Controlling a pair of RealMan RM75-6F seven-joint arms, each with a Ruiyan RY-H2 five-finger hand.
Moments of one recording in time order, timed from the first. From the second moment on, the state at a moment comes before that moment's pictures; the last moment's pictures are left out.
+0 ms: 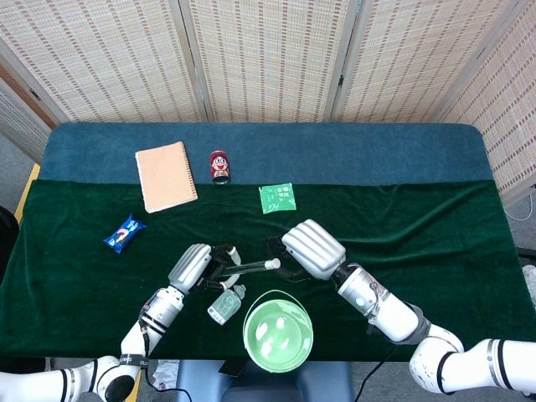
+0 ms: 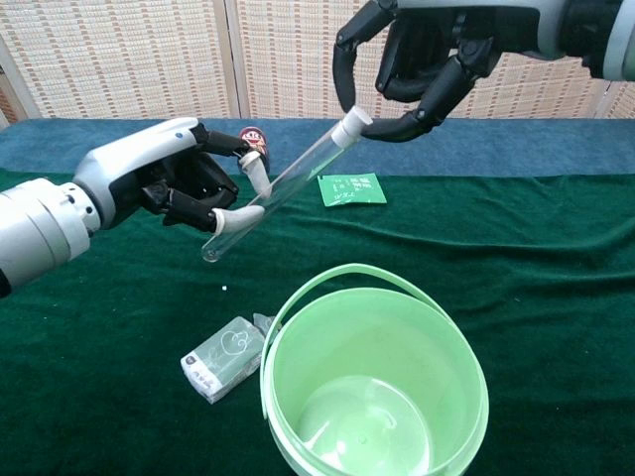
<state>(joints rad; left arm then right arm) -0.63 -1.60 -0.18 -1.63 1.33 1.08 -0.18 0.82 -1.16 0.23 -2.01 -1.22 0.91 -0.17</state>
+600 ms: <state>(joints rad) -0.63 -1.61 -0.17 -1.51 1.32 1.06 -0.15 0.79 -1.11 0.22 -2.00 -1.22 0.93 -0.12</state>
